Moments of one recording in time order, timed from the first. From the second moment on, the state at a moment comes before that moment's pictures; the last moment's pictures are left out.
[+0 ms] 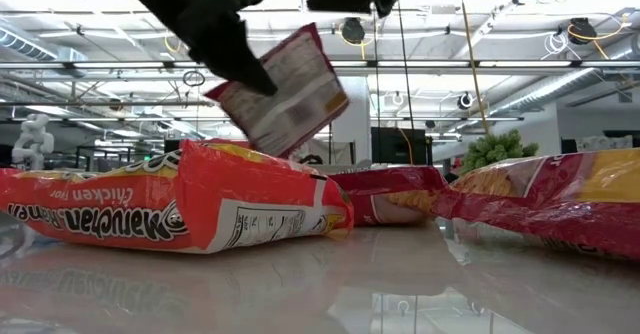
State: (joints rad) left arm -0.16 1.41 0.88 -0.20 -0.37 -0.10; right arm 0.14 1.47 0.96 0.29 0.40 -0.18
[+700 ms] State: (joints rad) left arm -0.80 1.12 0.88 -0.54 -0.40 -0.39; right arm 0.26 1.37 0.96 0.30 0.40 -0.08
